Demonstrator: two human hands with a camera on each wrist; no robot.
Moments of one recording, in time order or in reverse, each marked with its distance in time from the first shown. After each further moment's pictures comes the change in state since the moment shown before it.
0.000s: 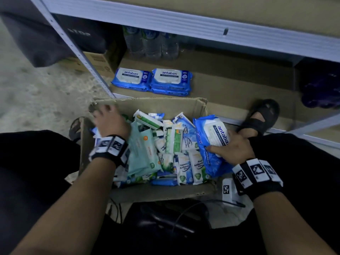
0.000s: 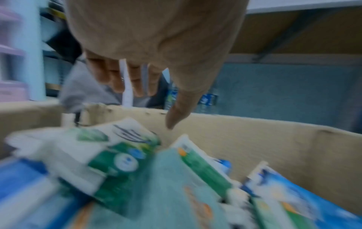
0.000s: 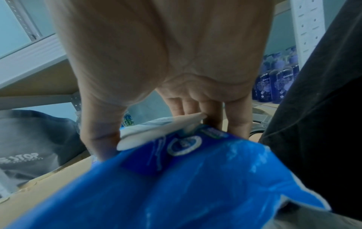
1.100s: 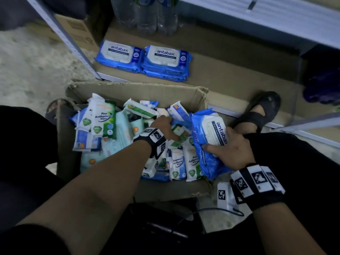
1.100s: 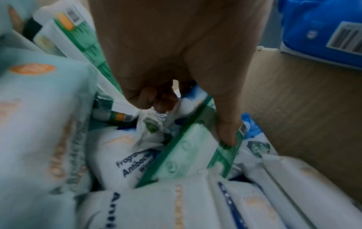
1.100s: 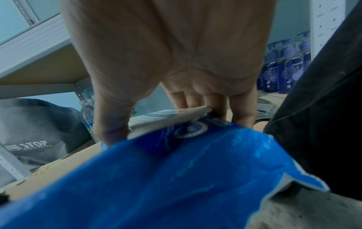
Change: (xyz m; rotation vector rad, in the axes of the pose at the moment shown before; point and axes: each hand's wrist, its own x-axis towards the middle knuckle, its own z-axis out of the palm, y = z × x) left_hand -0.019 0.120 0.104 -0.373 -0.680 0.443; right_hand 0.007 -0.001 0.006 -0.068 -0.038 0.050
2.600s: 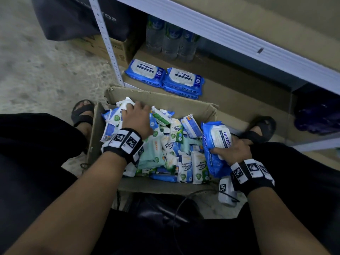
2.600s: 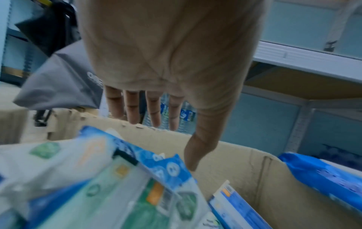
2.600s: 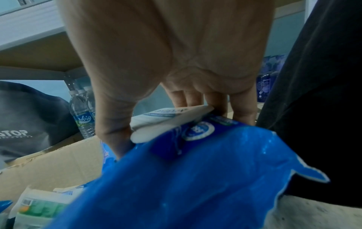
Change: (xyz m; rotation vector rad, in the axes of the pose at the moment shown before) left_hand -0.130 -0.048 -0.105 0.356 0.393 -0.154; right_hand -0.003 -0.018 0.008 -0.090 0.133 0.059
